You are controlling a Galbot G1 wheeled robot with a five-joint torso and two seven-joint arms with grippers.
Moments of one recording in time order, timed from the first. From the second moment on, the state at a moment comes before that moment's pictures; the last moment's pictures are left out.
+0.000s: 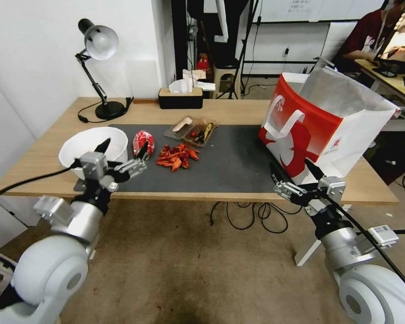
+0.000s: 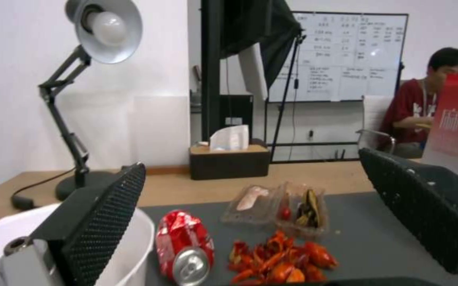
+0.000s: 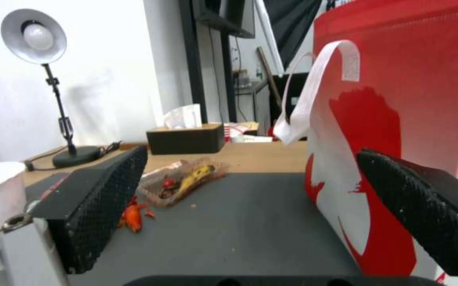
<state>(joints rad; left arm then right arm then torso) 1.52 -1.04 -0.60 -2.41 -0.60 0.14 -0.18 -1.59 1.21 0.63 2.38 0.48 -0.13 -0.01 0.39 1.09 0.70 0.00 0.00</state>
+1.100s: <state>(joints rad) 1.23 -0.86 -0.57 -2.37 -0.76 0.42 -0.22 -1.60 1.22 0.62 2.38 0.46 -0.14 -0.01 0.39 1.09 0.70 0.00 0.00</state>
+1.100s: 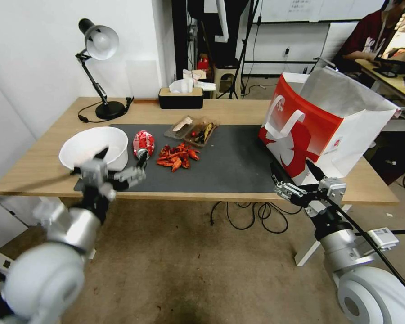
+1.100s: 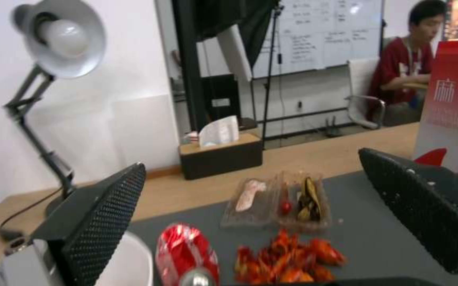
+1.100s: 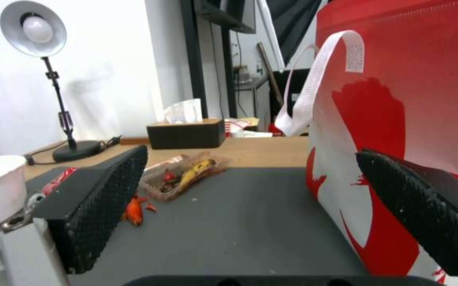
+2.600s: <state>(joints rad) 0.07 -0.82 0.54 -1.42 -0.83 0.63 -0.14 -1.61 1.25 0.61 2.35 0.40 -0.15 -0.01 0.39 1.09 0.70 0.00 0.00</state>
